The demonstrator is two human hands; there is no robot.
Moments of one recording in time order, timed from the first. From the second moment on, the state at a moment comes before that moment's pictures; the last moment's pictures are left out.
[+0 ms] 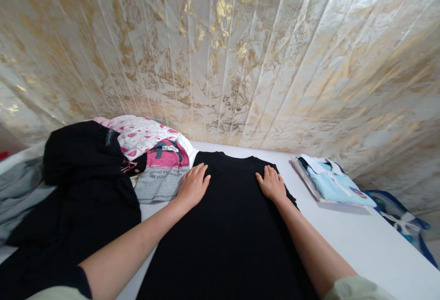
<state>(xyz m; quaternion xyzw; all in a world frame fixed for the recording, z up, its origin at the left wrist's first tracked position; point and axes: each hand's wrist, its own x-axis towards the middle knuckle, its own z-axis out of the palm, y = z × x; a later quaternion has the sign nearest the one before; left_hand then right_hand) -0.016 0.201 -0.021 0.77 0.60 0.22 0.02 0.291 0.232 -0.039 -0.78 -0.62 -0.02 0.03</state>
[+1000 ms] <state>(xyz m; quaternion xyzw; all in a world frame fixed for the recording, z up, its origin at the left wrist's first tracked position) 0.001 0.250 0.000 0.79 0.59 0.14 0.00 0.284 0.228 -0.034 -0.78 -0.63 -0.01 0.07</state>
